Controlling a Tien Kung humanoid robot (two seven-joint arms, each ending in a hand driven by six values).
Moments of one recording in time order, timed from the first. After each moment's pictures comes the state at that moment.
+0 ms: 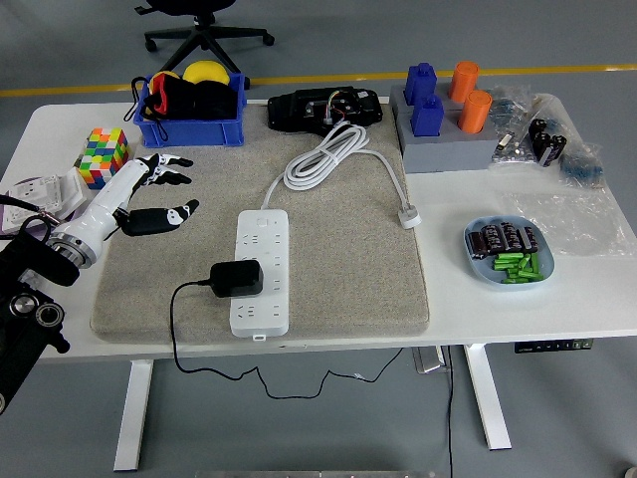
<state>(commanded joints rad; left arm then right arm) -0.24 0.32 -1.25 -1.45 1.68 -0.13 0.10 -0.05 -0.25 1.29 0.25 -0.98 0.02 -0.08</state>
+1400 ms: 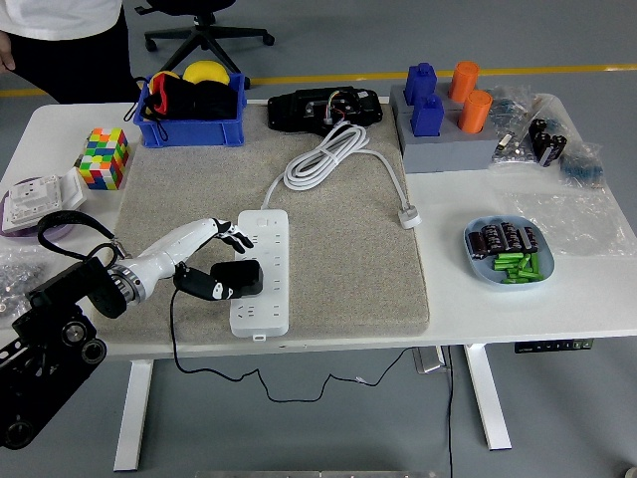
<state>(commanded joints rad) -0.26 0.33 -1.06 -1.42 1.82 -0.16 0.11 -0.05 -0.26 1.28 0.25 -0.98 0.02 -0.08</state>
